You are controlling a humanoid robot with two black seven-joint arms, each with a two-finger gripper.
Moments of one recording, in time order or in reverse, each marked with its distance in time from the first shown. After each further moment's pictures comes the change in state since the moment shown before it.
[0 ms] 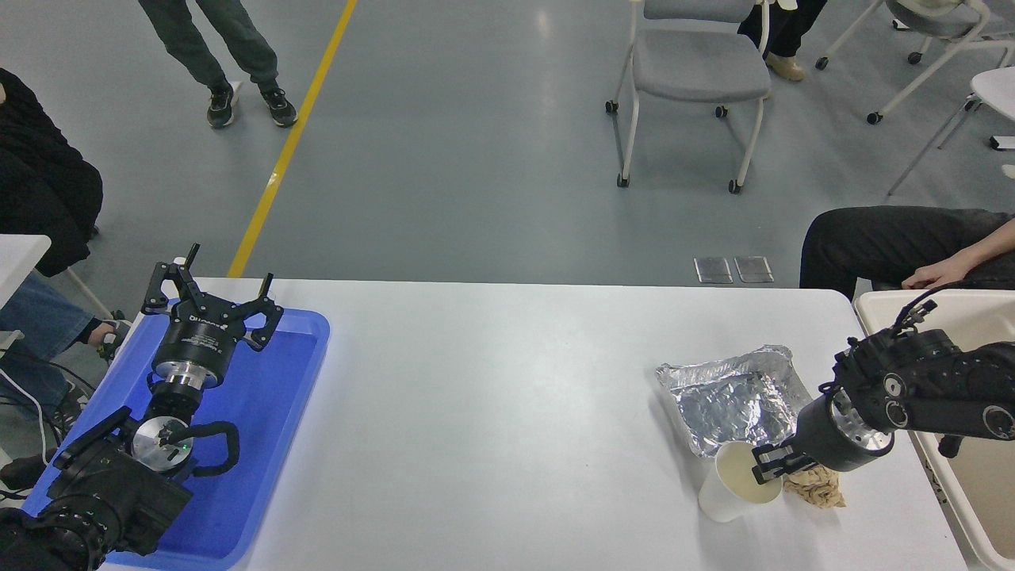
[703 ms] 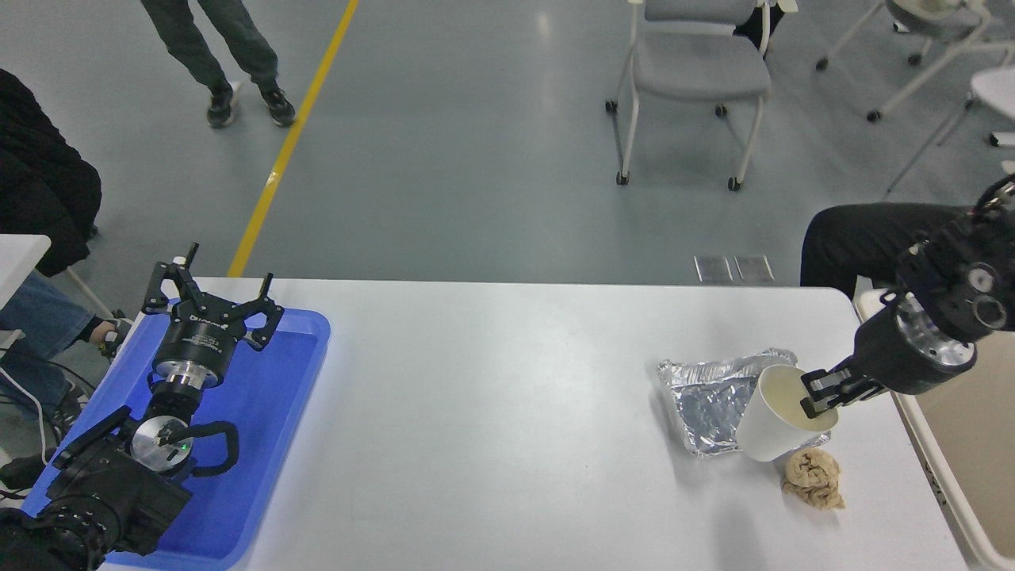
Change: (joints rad) left arm 0.001 0.002 0.000 0.000 0.000 0.000 0.000; right arm 0.815 -0.092 -0.374 0.335 0.118 0.245 -0.004
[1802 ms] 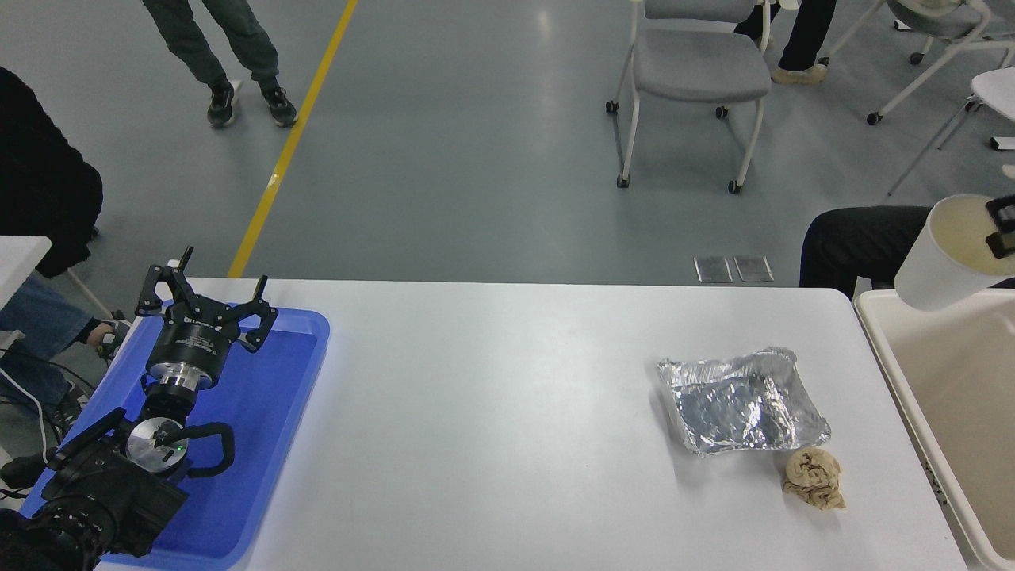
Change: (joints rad) left arm 0.005 0.008 0.000 -0.003 -0.001 0.000 -0.001; right arm 0.210 -0.168 -0.177 -0.274 -0.173 0.125 0.000
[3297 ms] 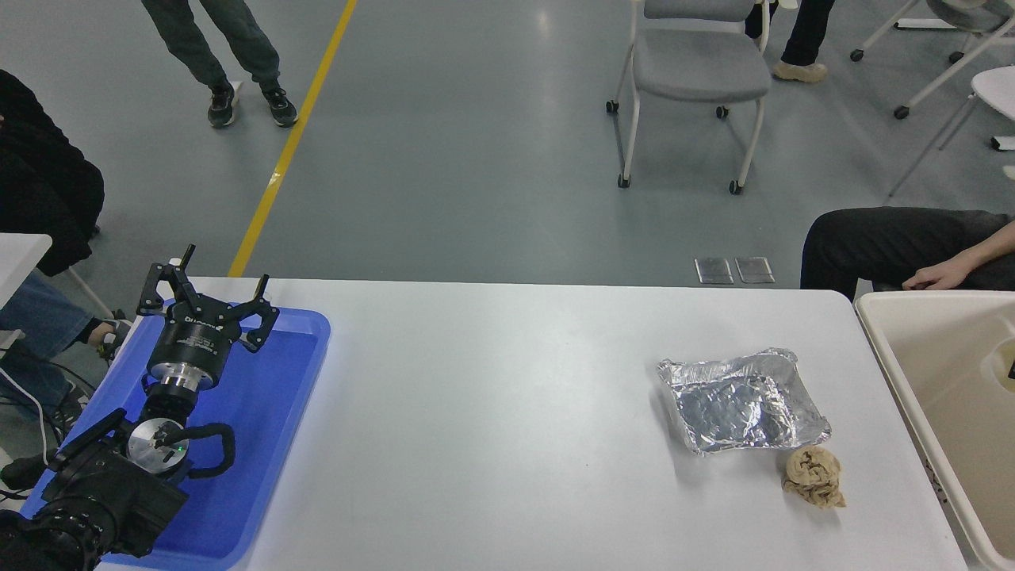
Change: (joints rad) left arm -0.001 -0.001 0.000 0.002 0.000 0.000 0.001; right arm -1.598 0.238 0.768 -1.103 0.422 -0.626 -0.080
